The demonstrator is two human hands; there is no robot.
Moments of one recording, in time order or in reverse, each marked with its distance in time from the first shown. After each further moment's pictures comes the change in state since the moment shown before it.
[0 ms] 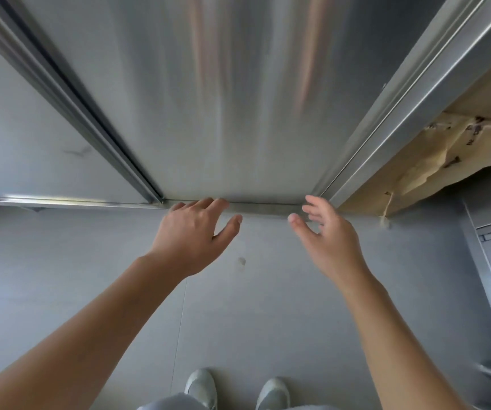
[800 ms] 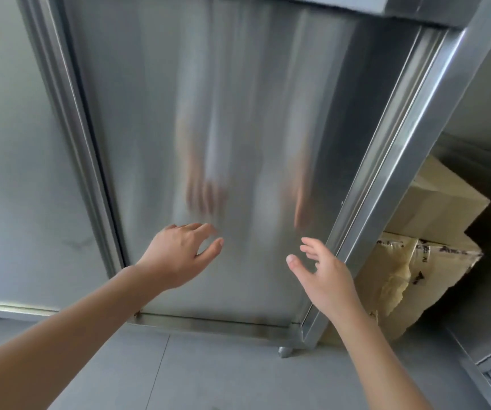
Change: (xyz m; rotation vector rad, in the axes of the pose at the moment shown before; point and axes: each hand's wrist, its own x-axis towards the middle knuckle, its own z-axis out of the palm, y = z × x) left_hand 0.076 -0.042 -0.029 0.091 0.336 0.111; right_hand 0.071 -0.024 -0.030 -0.148 0.278 -0.377
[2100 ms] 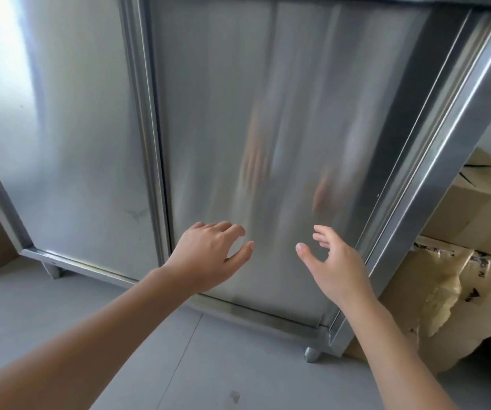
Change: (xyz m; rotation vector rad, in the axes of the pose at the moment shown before) left_hand -0.071 0.054 -0.008 0.117 0.134 -0.087; right_hand -0.010 -0.008 0.013 0.028 -0.021 -0.183
